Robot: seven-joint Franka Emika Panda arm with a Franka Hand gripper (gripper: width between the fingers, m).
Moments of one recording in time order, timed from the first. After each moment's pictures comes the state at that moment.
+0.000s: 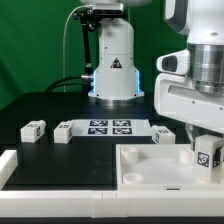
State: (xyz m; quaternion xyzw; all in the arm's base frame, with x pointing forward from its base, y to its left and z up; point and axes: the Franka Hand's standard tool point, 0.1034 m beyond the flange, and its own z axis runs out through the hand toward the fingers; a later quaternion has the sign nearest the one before) arm 0.611 0.125 0.064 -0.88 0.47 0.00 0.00
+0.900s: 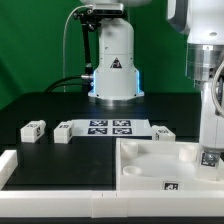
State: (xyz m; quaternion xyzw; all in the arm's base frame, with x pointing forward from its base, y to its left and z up) arm 0.610 0.127 0.064 -0.59 0.80 0.00 0.01
